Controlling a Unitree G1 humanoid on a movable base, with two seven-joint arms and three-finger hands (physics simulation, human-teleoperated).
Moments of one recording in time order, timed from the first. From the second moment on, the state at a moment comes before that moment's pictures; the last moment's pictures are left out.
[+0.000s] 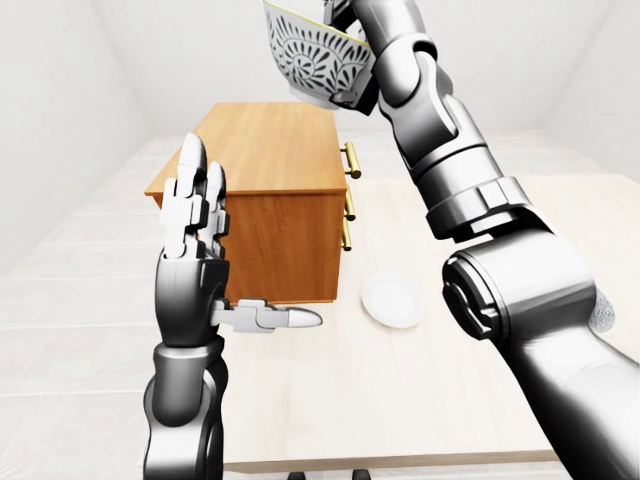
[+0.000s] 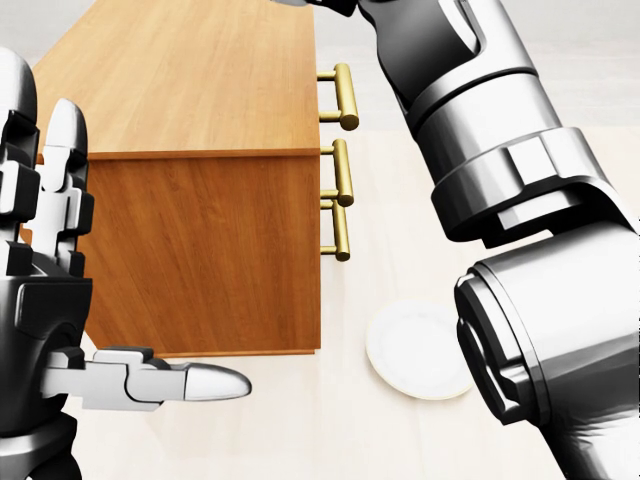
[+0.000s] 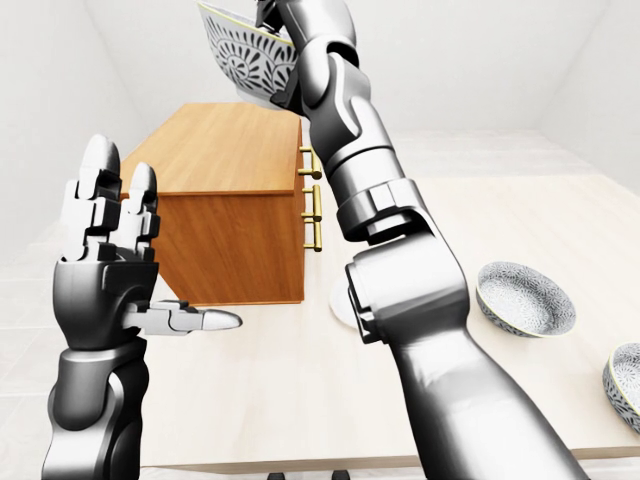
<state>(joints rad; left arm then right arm) -0.02 0.01 -0.04 -0.75 0.09 0.09 -0.05 -1.62 -0.14 0.01 1.08 -0.70 0.09 -0.08</state>
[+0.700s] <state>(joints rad) -0.02 0.00 -0.04 -0.76 0.08 0.09 -0.05 -1.64 -0.06 0.03 1.17 -0.74 0.09 -0.12</state>
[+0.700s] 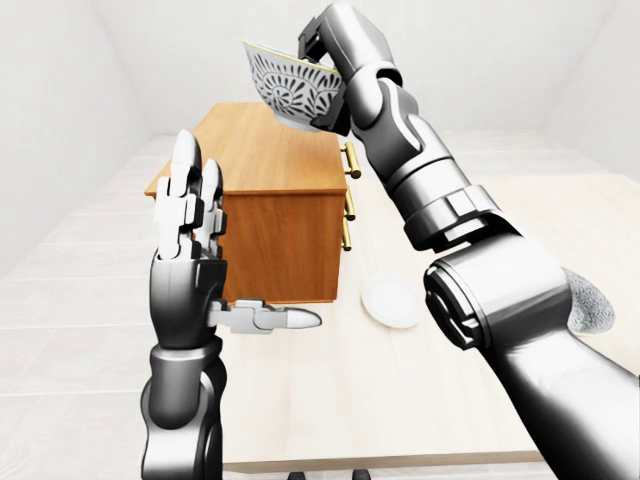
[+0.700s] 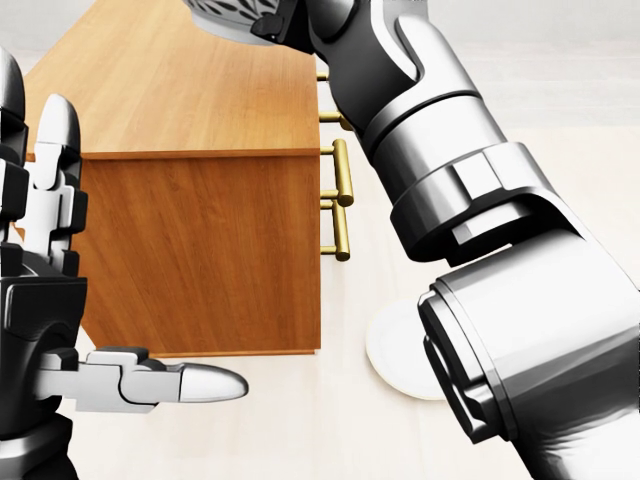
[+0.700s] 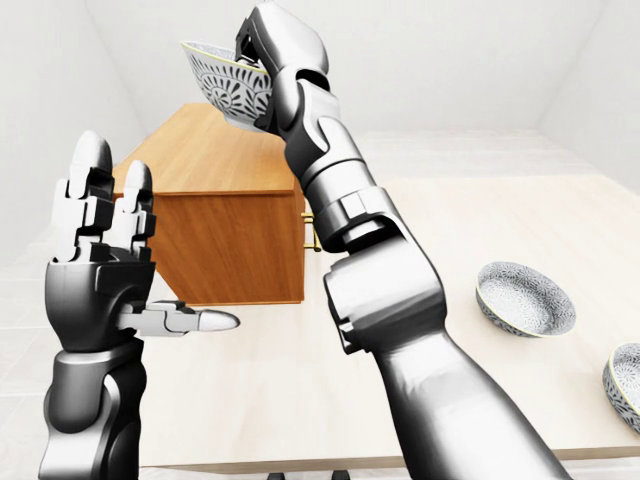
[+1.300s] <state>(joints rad) -0.02 0.01 -0.04 -0.76 0.06 0.09 -0.05 -1.62 0.00 0.07 1.24 -0.85 0.09 -0.16</state>
